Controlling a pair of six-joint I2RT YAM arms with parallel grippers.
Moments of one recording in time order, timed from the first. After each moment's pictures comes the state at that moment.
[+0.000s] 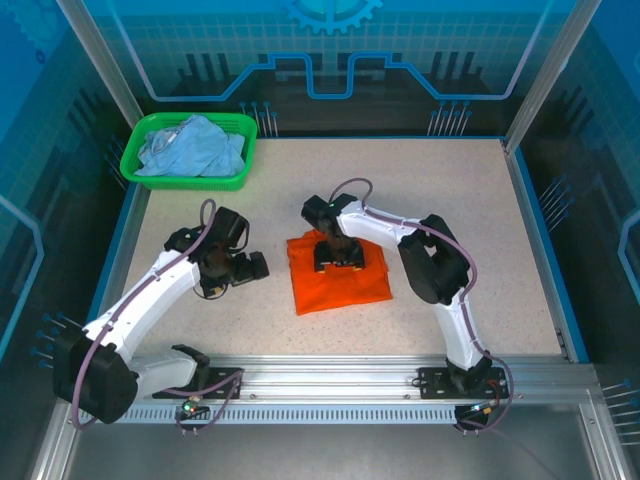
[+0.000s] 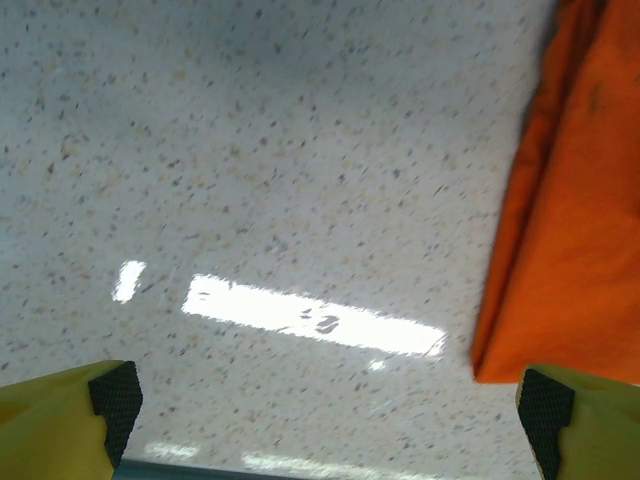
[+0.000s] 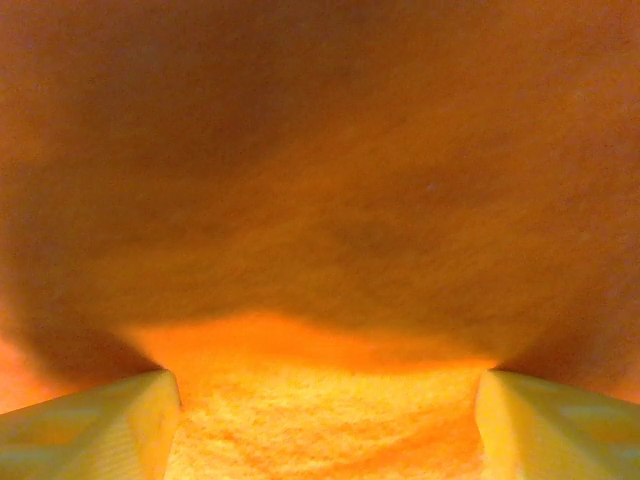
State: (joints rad) left arm -0.35 1.18 0.95 -1.08 0.01 -0.73; right arm 0.73 2.16 1.67 -1.11 0.01 0.71
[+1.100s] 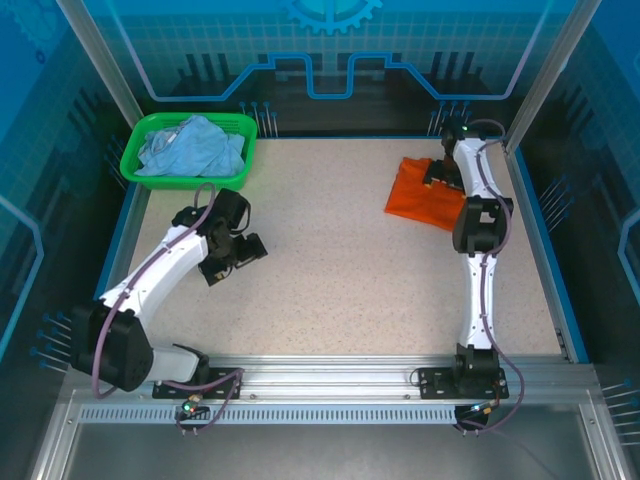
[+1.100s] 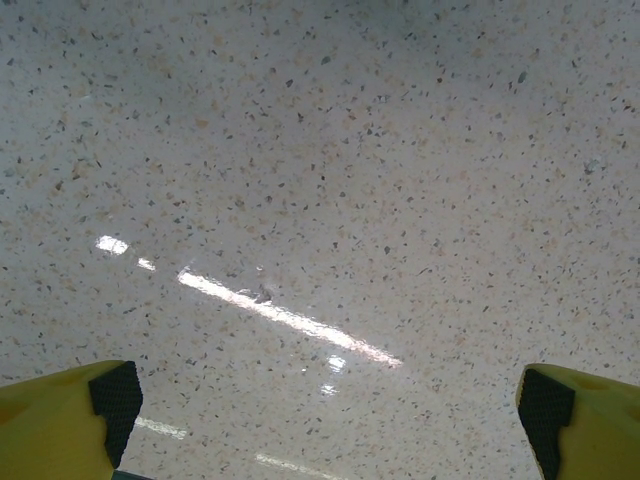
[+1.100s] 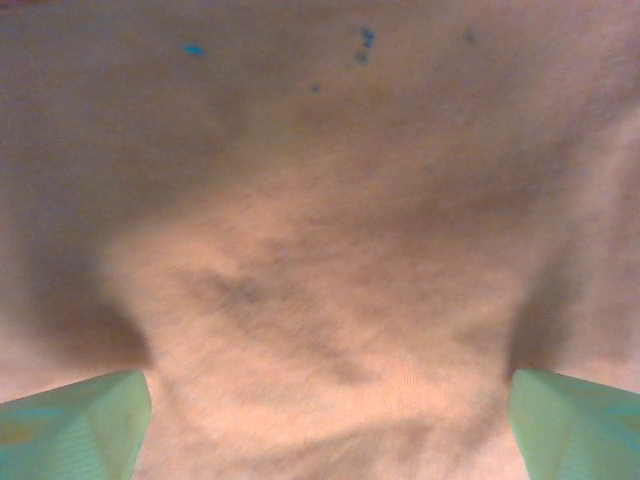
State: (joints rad) left arm -0.29 1.36 1.09 -1.09 0.00 -0.88; right arm -0.05 2.61 2.55 -1.34 0.15 0.41
